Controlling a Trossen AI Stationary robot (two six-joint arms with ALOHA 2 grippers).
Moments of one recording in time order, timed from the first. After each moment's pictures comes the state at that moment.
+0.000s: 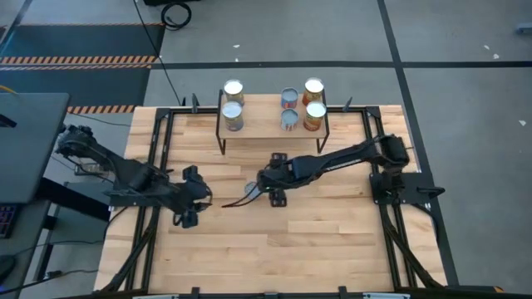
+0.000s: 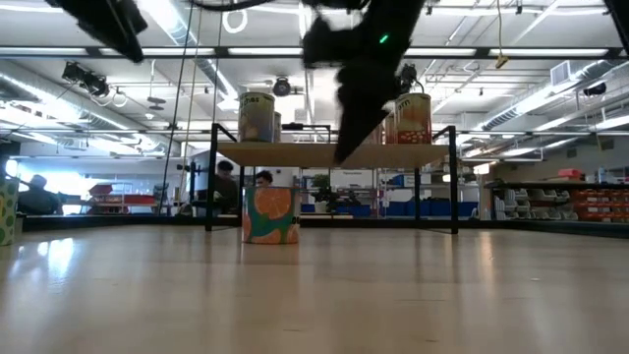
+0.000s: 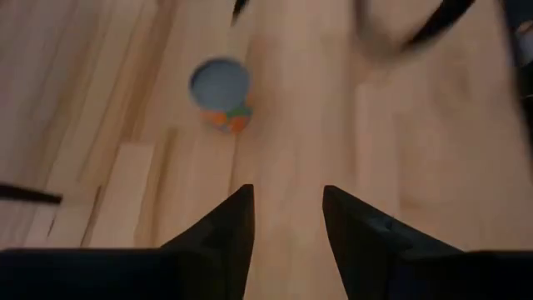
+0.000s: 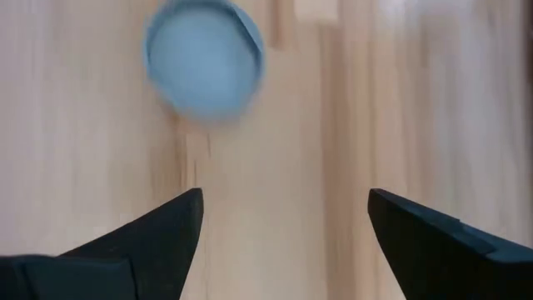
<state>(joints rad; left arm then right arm) -0.51 1.05 0.94 -0.82 -0.39 -0.49 0.10 1.94 1.52 -0.76 0.34 0.04</state>
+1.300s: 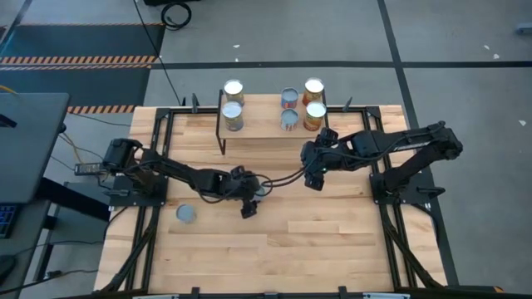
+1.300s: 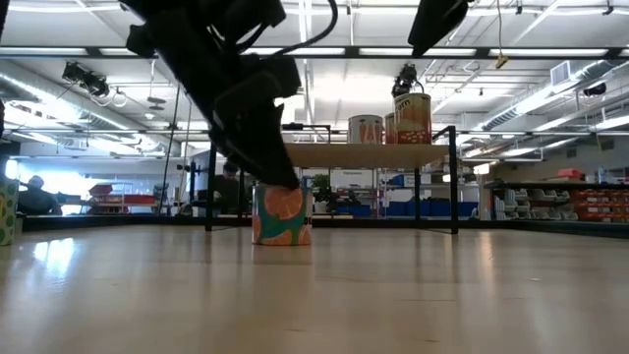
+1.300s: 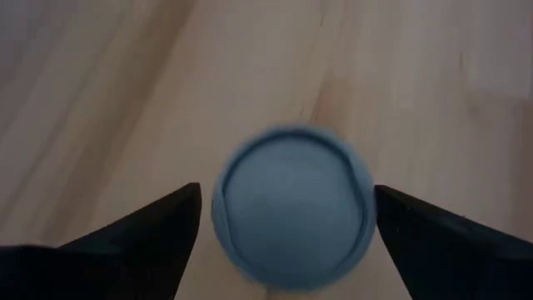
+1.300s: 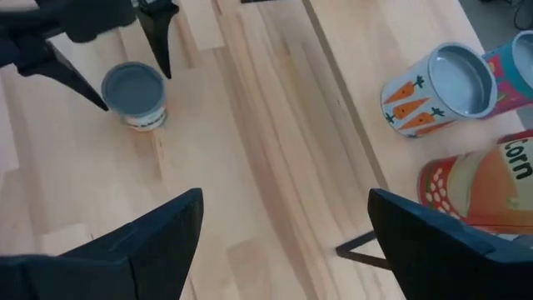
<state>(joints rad) -0.17 1.70 0.94 -0.16 -0.30 -0.36 0.17 1.44 1.48 -1.13 0.47 0.34</state>
